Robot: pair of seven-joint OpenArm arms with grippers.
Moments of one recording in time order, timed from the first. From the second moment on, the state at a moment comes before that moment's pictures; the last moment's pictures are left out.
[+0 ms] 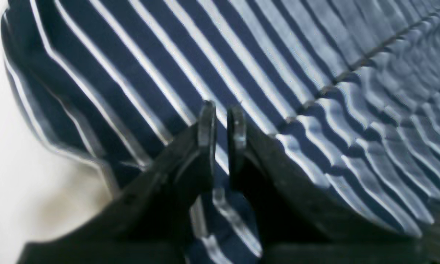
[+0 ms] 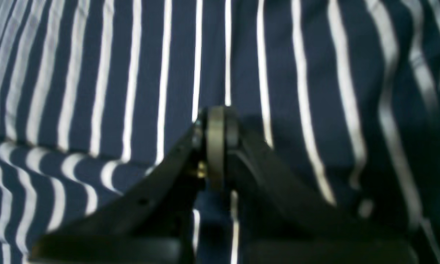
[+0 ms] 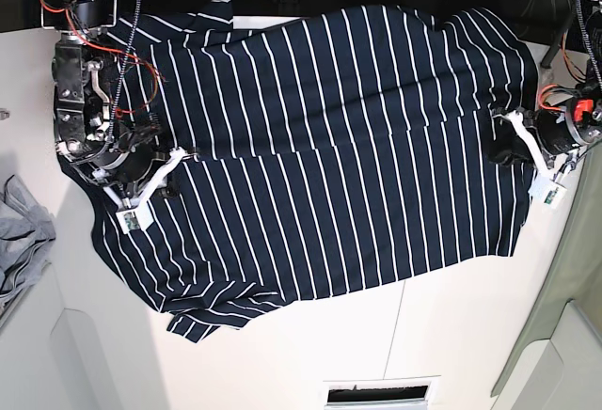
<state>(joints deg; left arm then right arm) 9.0 -34.0 -9.3 82.6 -36.9 -28.7 43.0 6.7 8.9 2.7 68.4 9.0 24.1 -33.1</state>
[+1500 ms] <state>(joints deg) 21.5 -37.6 -7.7 88.5 -48.1 -38.0 52.2 -7.3 15.6 14.4 81.0 27.4 29.5 -48.9</state>
